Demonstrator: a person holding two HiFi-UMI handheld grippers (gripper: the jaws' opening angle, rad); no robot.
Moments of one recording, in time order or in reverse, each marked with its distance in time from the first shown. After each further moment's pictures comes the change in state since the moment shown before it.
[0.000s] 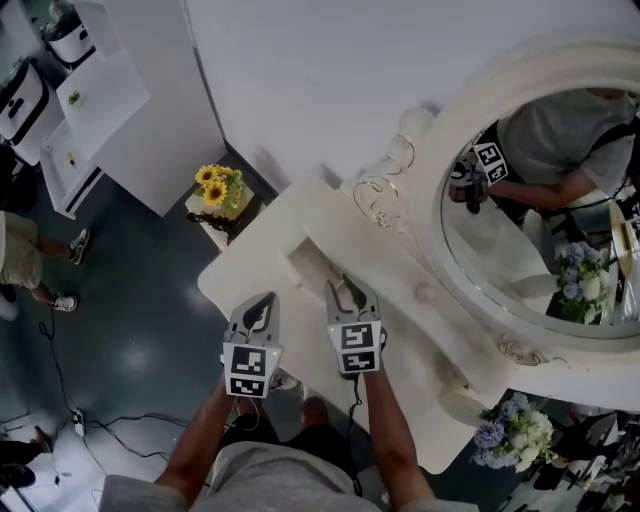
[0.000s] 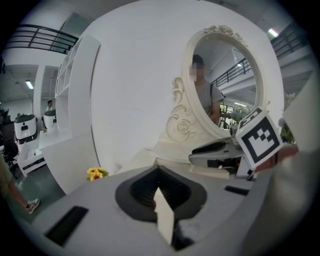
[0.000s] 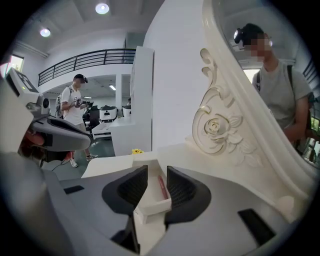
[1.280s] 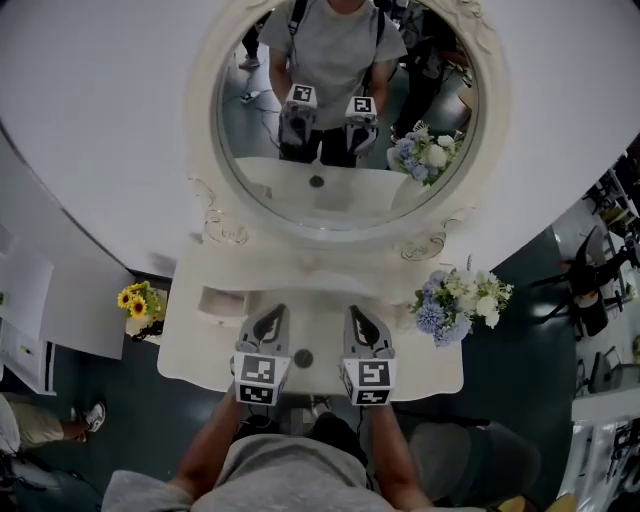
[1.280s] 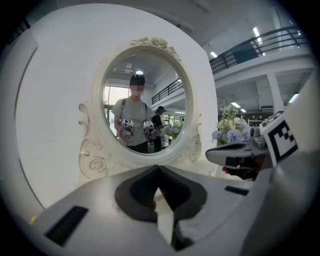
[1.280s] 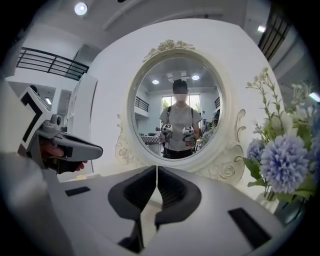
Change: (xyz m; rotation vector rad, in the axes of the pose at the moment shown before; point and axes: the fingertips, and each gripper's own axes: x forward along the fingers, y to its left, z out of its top) left arm -0.035 -0.229 0.092 0.312 -0.169 -0.590; right arm -0.301 -0.090 -0.037 0.292 -0.228 -0.729
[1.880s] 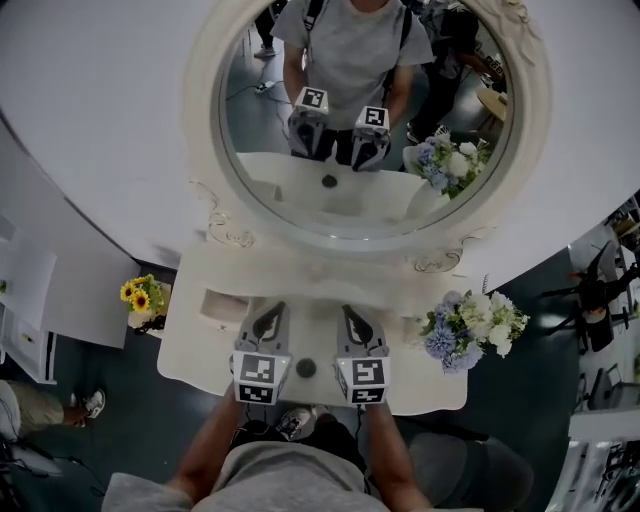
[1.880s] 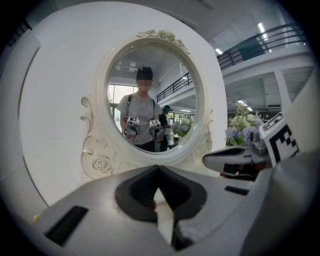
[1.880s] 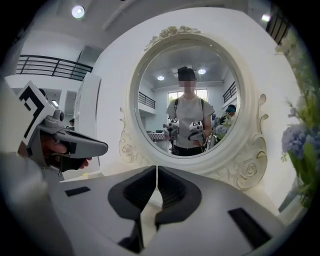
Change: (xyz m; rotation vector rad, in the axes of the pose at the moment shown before) left arm 0.031 0.026 -0.002 -0.017 0.027 0.055; right arm 0.054 0.011 -0.014 0.004 0.047 0.101
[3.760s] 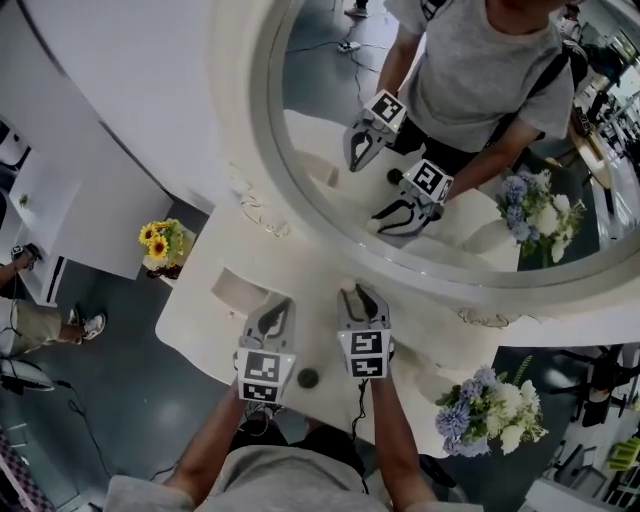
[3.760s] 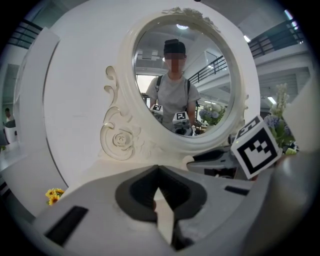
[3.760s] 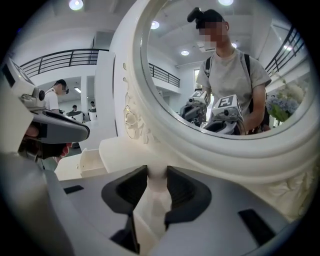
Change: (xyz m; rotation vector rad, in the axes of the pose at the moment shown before) left arm 0.046 0.057 -0.059 -0.146 0.131 0.243; right arm 0.152 0.020 -0.056 -0.129 0.232 0.304
